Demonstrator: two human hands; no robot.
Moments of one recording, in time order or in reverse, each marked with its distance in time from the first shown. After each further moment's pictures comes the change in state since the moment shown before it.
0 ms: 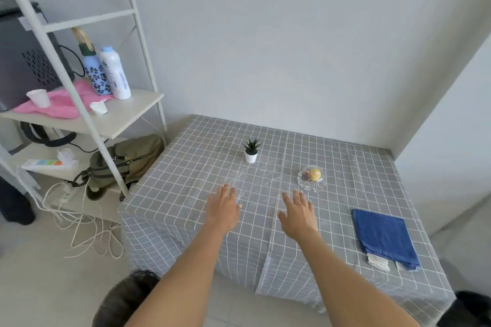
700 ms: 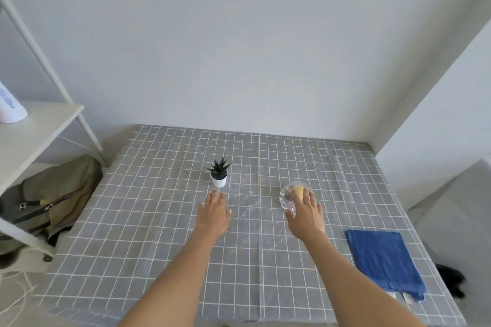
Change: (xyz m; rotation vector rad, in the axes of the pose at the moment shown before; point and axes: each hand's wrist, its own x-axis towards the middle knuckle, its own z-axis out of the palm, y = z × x) left_hand 0.204 0.018 0.019 -0.025 -0.137 0.128; right_hand 0.148 0.074 0.006 0.094 0.034 0.301
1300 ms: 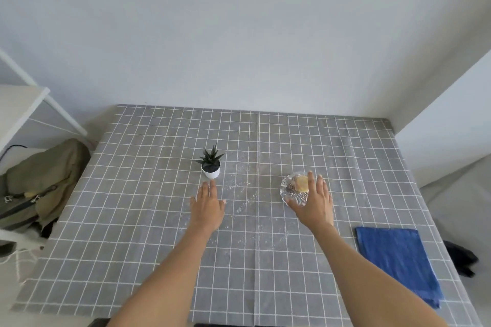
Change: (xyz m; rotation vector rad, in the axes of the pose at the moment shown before) left_hand 0.054 0.001 0.030 -0.134 0.007 -0.119; right_hand 0.064 0.042 0.031 0.214 -0.002 0.124
